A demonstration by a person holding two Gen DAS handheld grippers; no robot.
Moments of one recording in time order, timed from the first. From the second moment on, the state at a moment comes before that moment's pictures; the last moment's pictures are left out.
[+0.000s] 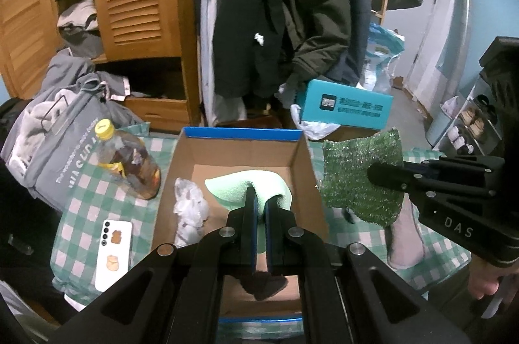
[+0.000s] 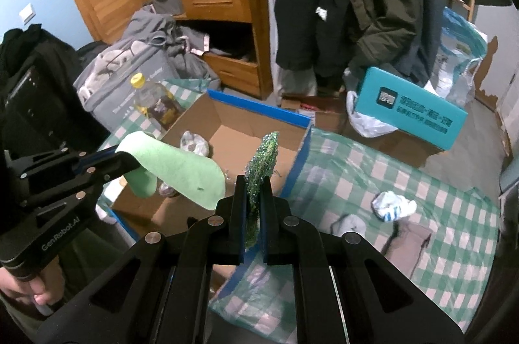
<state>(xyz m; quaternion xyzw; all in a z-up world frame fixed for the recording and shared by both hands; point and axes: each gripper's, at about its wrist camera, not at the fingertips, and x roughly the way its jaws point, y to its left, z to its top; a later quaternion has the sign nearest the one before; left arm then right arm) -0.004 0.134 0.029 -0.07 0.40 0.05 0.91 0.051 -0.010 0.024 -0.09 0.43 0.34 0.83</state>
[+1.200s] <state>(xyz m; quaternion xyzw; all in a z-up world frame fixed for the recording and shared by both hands) 0.002 0.167 -0.008 -0.06 0.44 0.12 0.89 0.057 0.043 -0.013 -0.11 0.47 0.36 0.80</state>
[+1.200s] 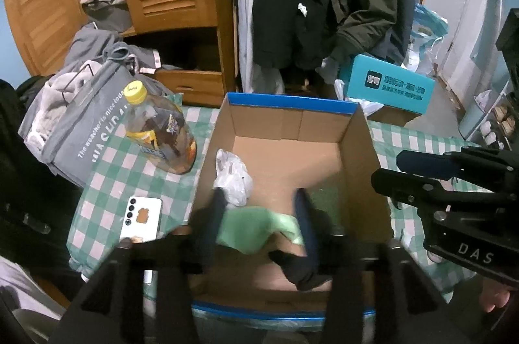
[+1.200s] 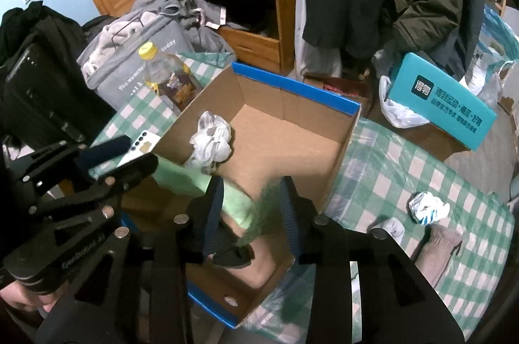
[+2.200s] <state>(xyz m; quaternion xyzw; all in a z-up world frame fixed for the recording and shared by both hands) 0.011 0.131 -0.003 -0.03 0.44 0.09 0.89 0.063 -0.002 -0.007 -0.10 0.47 0.30 0.82</state>
